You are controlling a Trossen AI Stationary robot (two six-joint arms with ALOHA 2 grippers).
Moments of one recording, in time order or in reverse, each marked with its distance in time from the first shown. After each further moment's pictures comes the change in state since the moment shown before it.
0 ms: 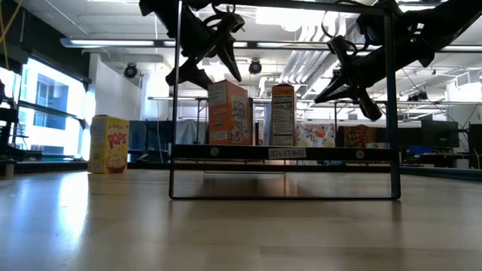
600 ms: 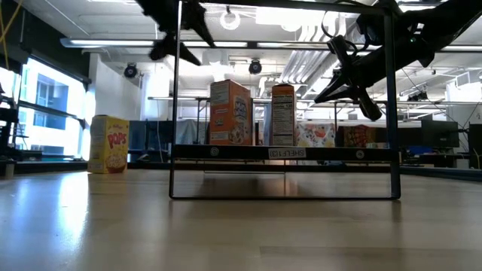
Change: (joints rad) left arm 0.146 -0.255 0.000 -0.132 0.055 0.185; right arm 0.000 0.000 0.000 0.000 0.000 0.000
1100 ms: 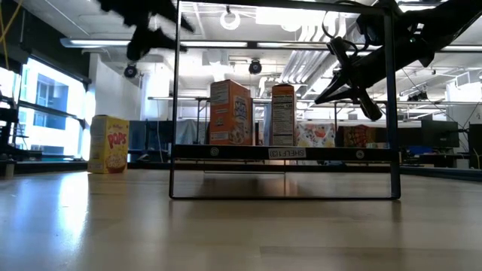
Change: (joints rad) left arm -0.337 -0.281 -0.458 0.420 -0.174 -0.020; right arm 0.000 0.000 0.000 0.001 0.034 0.011
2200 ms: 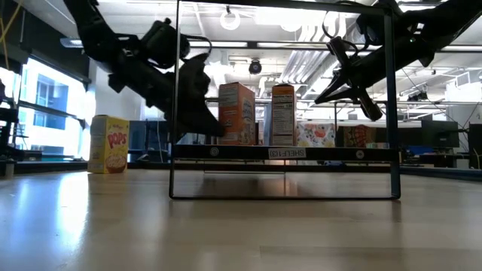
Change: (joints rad) left arm 0.218 0.582 -0.140 0.629 0.387 0.258; right arm 0.000 0.000 0.000 0.000 0.001 0.026
